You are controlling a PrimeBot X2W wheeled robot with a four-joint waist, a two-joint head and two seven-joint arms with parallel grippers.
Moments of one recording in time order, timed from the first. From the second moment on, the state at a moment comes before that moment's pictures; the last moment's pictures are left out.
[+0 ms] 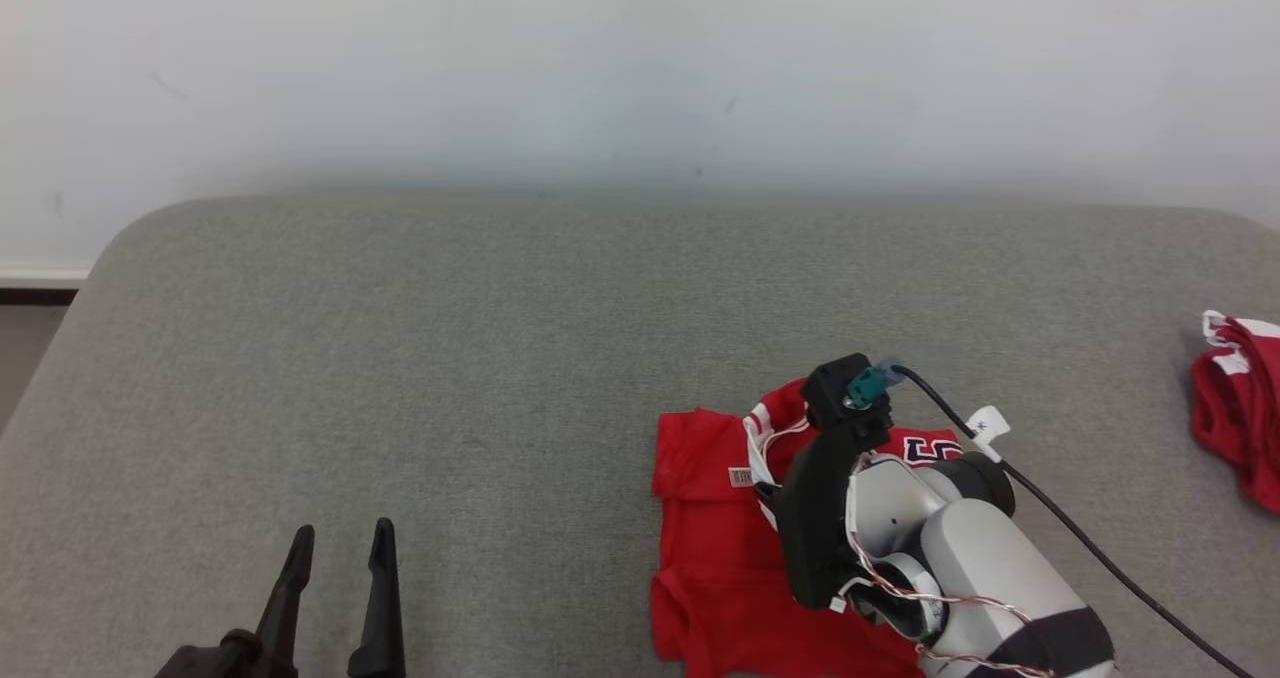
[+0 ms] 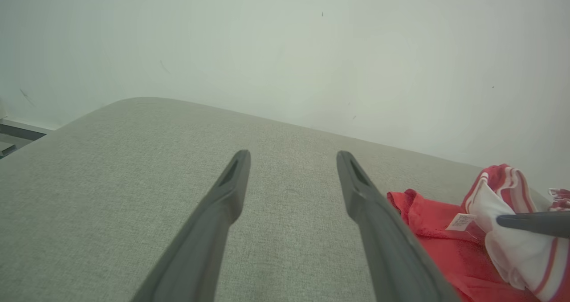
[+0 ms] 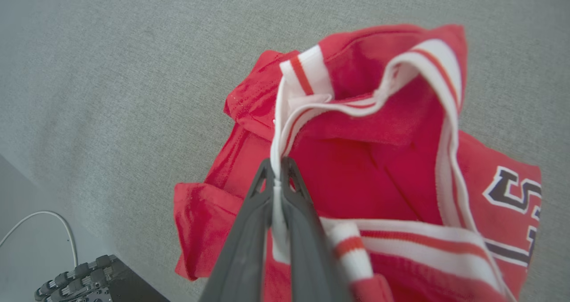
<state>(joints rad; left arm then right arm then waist) 0.04 0.05 -0.02 0.09 -0.28 -0.08 -0.26 -0.47 -0.07 0.37 0.41 0.35 0.13 0.76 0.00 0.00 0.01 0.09</state>
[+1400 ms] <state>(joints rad) 0.05 0.05 -0.02 0.11 -0.27 -0.06 -0.26 -0.18 -0.19 0.02 0.27 0.22 0.13 -0.07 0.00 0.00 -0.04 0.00</state>
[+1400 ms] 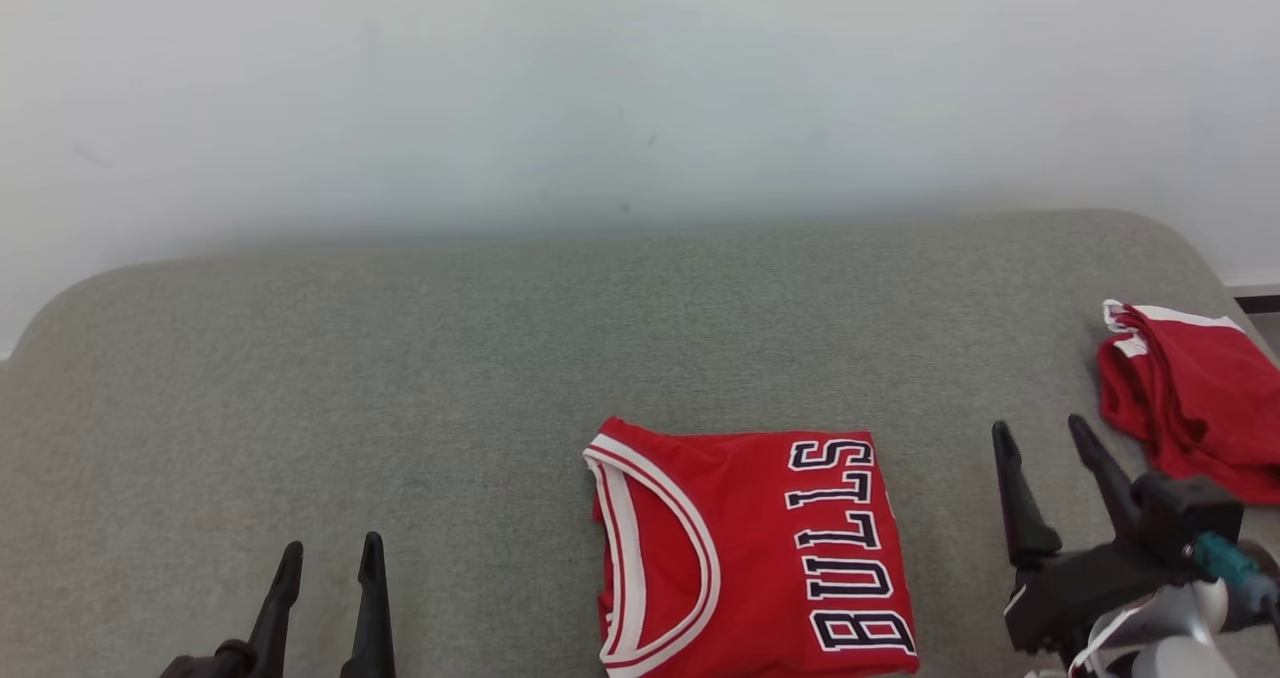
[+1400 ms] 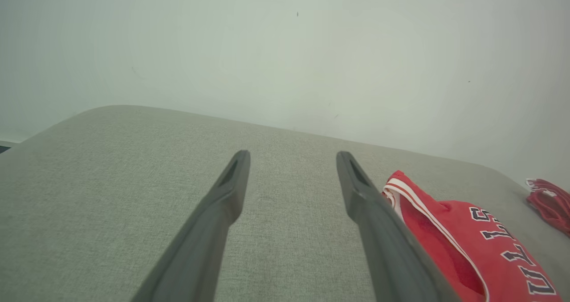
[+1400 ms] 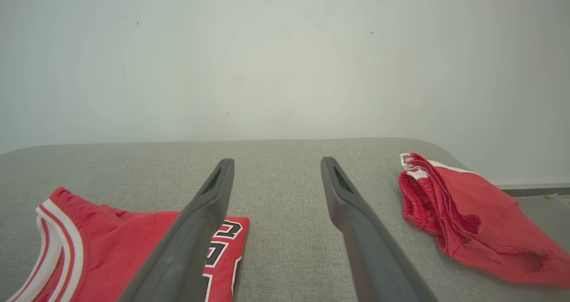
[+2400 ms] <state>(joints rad) 0.05 0.05 0.02 0.20 -0.23 -0.06 -0.26 -0.10 -0.16 0.08 0.35 0.20 0.13 -0.18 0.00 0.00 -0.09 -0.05</state>
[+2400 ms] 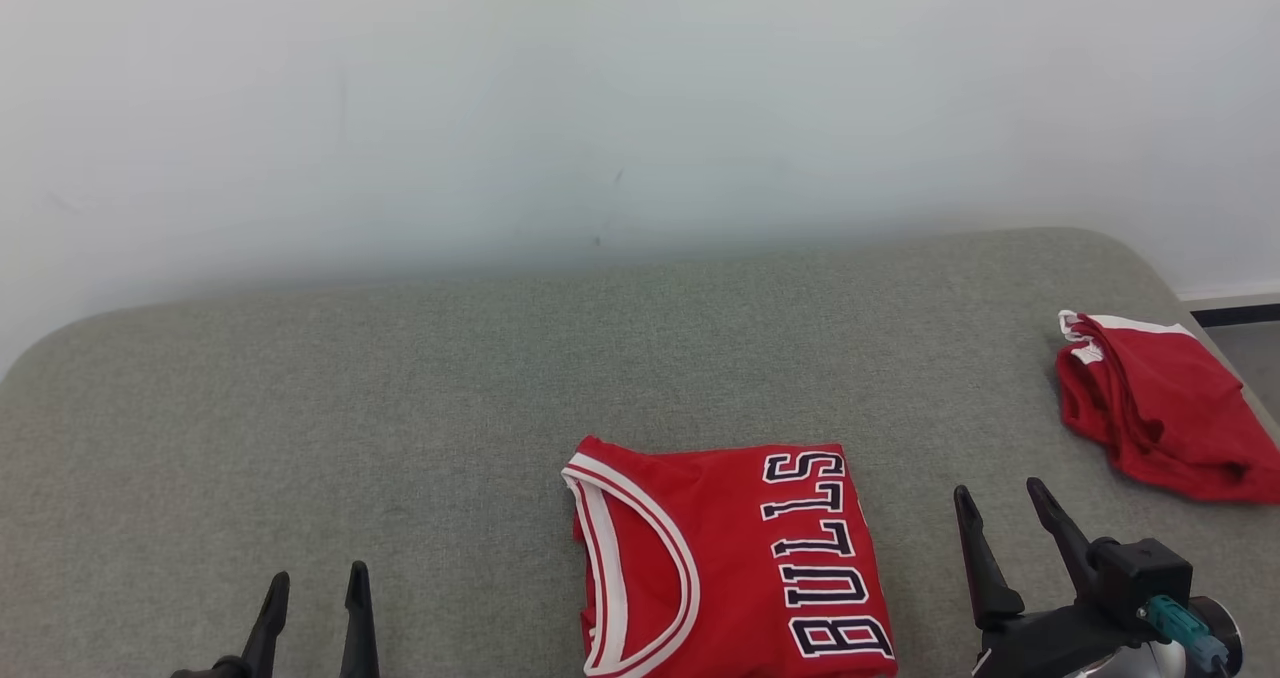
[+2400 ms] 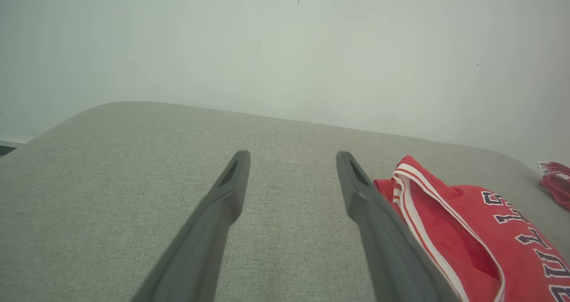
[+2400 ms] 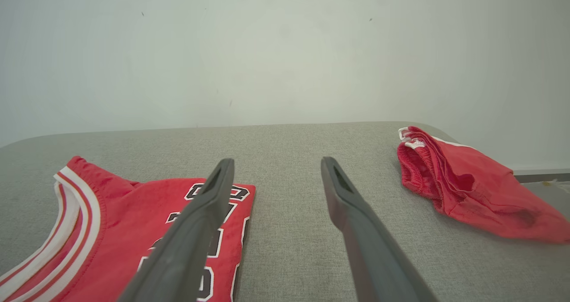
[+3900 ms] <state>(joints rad) 0.02 0.05 0.00 0.16 -0.19 -0.08 -0.26 -0.32 -0.19 0.14 0.58 0.36 0.13 0.50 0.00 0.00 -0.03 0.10</state>
